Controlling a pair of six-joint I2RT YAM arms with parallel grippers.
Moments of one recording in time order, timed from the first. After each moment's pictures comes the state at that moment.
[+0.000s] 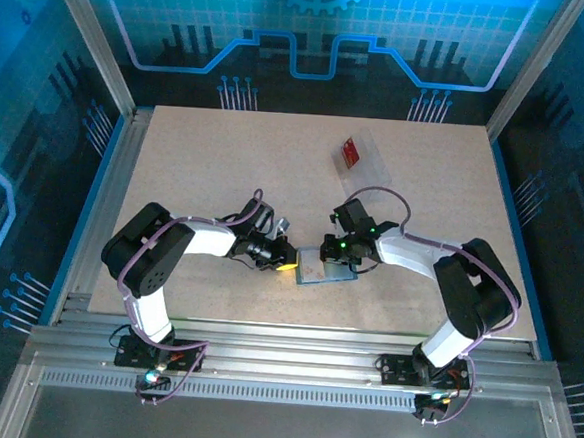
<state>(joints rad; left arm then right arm) -0.52 1.80 0.78 0.02 0.66 -0.82 0.58 1.64 0.85 -0.33 -0.24 0.60</state>
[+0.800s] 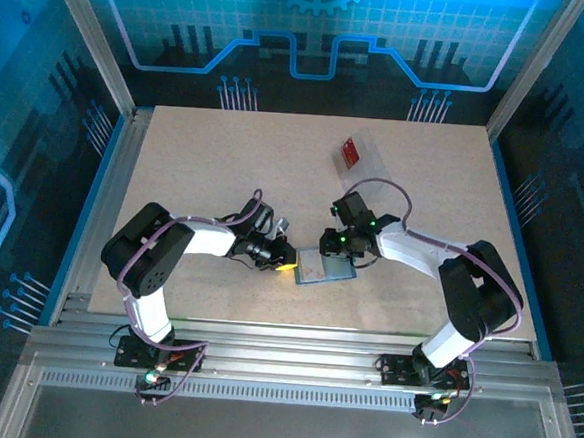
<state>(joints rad) -0.52 1.80 0.79 0.01 0.66 -0.82 0.58 1.62 0.94 -0.43 -0.13 0.54</state>
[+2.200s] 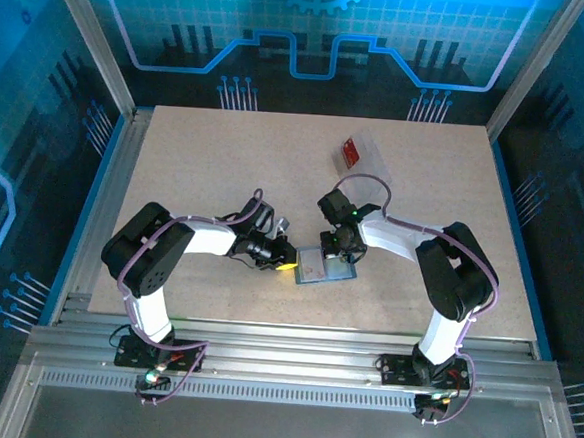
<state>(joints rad) -0.52 1.80 0.80 0.00 0.66 -0.82 0.62 1.78 1.08 -0.60 0.05 0.40</state>
